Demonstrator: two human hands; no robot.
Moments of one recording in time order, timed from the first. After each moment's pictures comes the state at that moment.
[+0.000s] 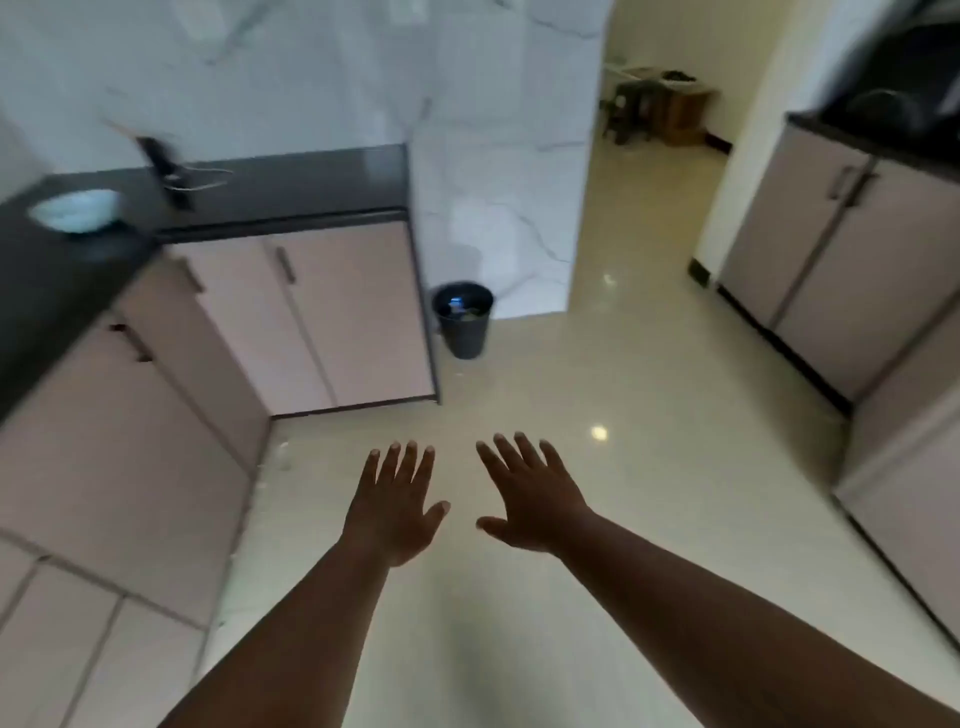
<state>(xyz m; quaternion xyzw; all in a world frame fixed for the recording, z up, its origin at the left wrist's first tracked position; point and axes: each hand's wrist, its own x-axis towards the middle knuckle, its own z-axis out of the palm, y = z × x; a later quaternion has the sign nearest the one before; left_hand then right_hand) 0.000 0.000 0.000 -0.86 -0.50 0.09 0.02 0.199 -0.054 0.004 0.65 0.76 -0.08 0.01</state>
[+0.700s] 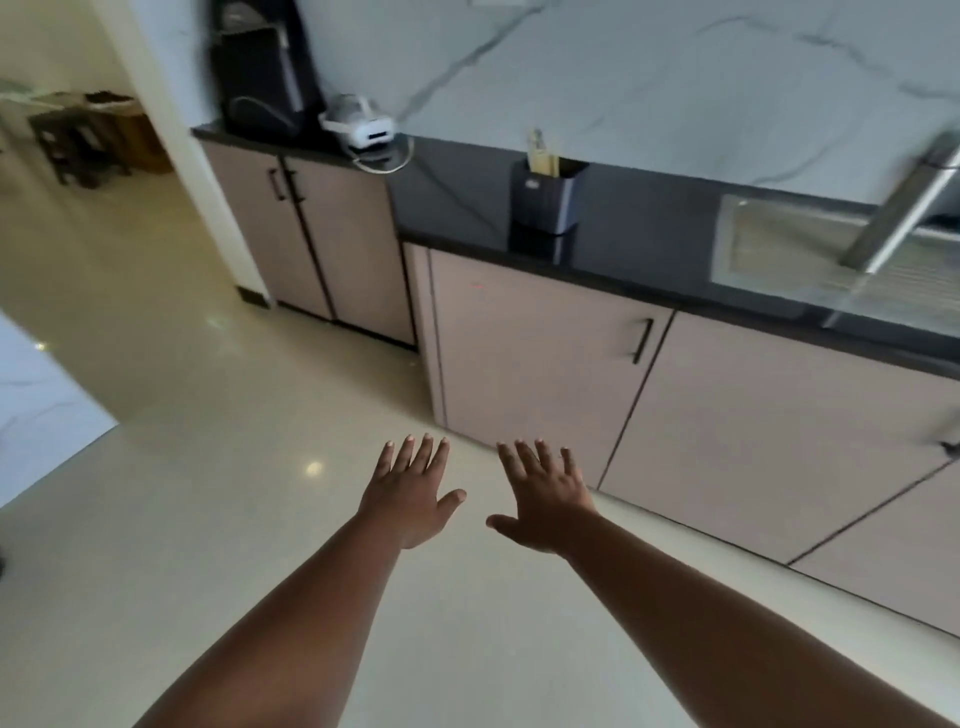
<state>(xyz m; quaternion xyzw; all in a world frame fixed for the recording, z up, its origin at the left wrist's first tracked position) 0.583 -0.206 -0.001 -0.99 -0.03 0.11 -0.02 0.631 -0.401 -0.005 0.96 0.28 -0.08 -0.02</state>
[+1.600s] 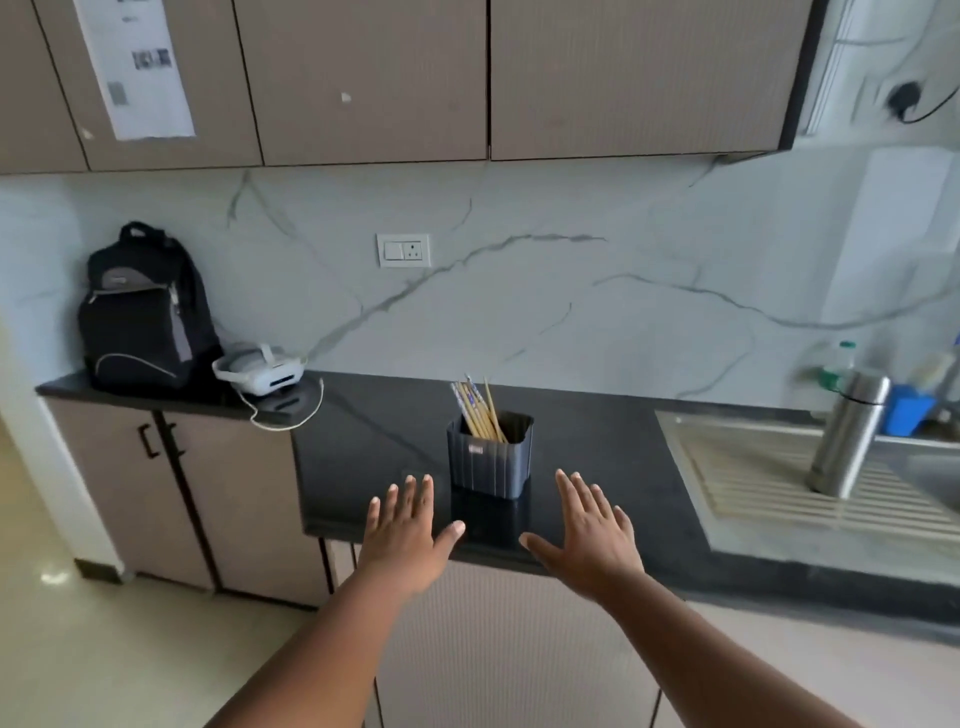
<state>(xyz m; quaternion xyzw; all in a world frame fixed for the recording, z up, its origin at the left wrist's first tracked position) 0.999 -0.144 0.123 -1.00 0.02 -0.03 -0.09 0.989 -0.388 0.128 0.98 0.05 0.09 -0.16</state>
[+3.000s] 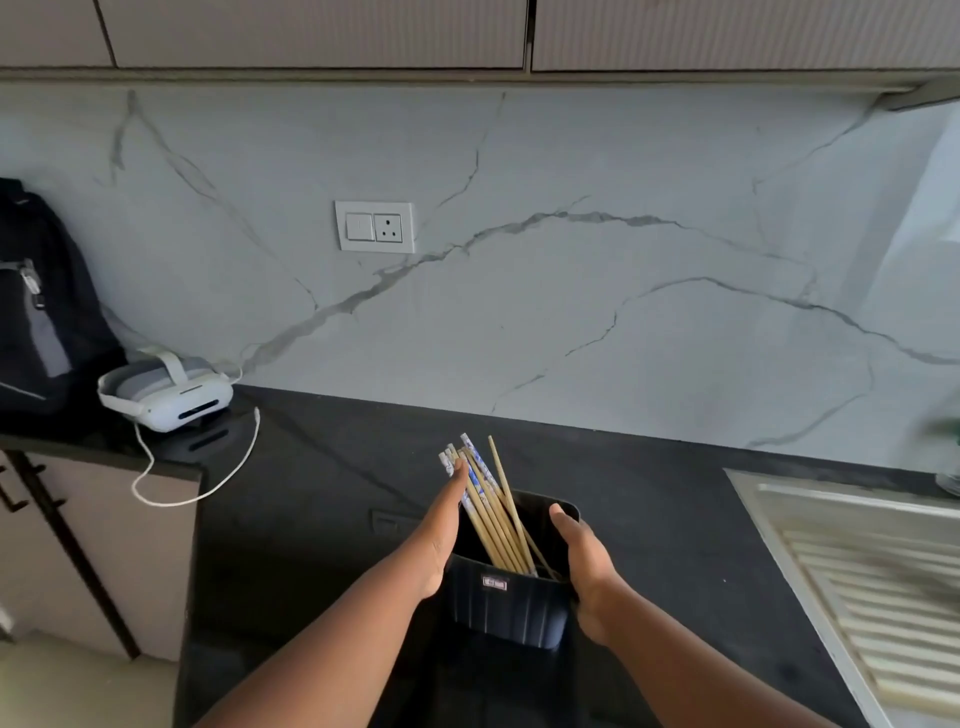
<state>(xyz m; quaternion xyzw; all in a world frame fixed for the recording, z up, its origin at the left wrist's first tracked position) 1.304 -0.169 0.128 -0.68 -0.10 0.16 -0.71 1.279 -0.342 0.102 0.63 -0.19 -0.11 -0.74</state>
